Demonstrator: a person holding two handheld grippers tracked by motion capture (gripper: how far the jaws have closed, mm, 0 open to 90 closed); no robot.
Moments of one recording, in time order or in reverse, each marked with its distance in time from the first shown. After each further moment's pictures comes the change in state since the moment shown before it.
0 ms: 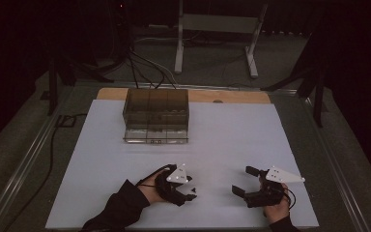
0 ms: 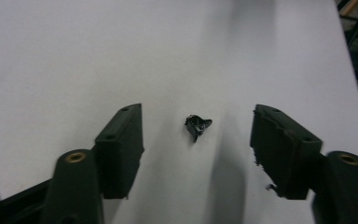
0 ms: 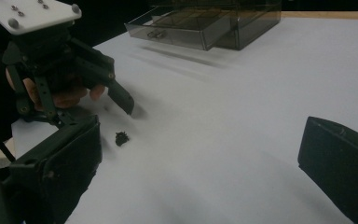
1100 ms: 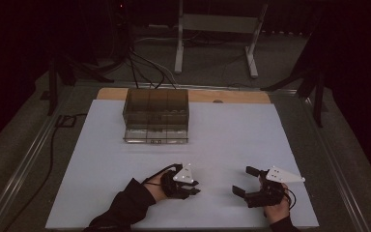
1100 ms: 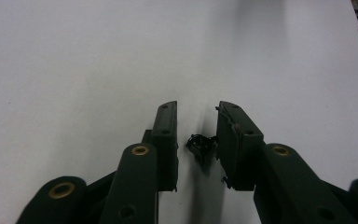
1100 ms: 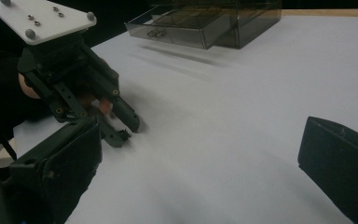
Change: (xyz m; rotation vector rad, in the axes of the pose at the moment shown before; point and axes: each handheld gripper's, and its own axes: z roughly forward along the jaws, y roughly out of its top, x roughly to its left) left arm 0.005 0.005 0.014 -0.010 -0.030 0.012; right arm -0.001 -0.001 0.000 0.002 0.004 0.008
